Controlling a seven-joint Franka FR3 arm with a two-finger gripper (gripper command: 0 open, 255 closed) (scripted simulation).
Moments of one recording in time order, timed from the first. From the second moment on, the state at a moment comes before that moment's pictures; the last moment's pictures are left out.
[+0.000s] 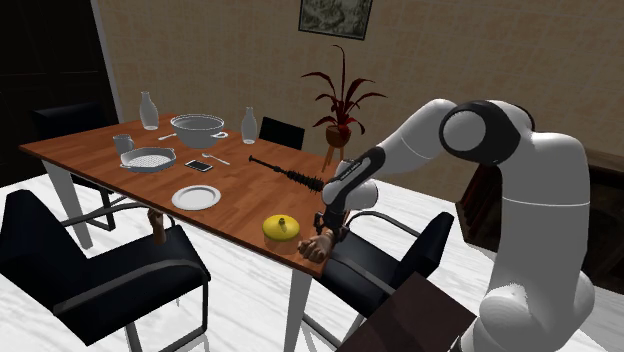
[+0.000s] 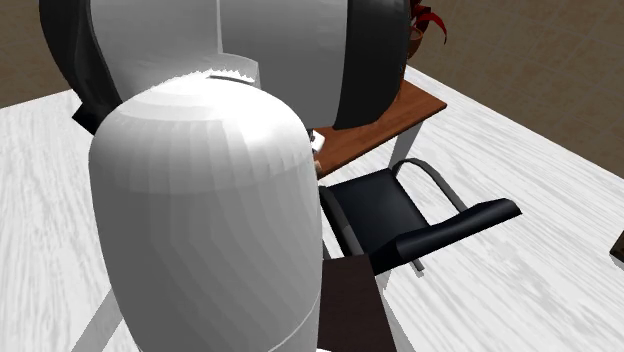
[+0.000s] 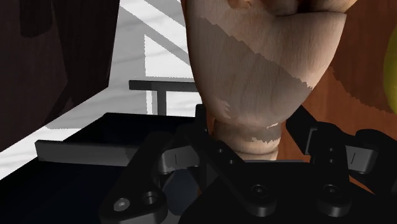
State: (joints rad) arm -0.22 0.43 0.08 -2.22 0.18 2.65 0.98
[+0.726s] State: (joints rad) arm -0.22 0.30 0.08 -2.23 0.17 2.53 1.00
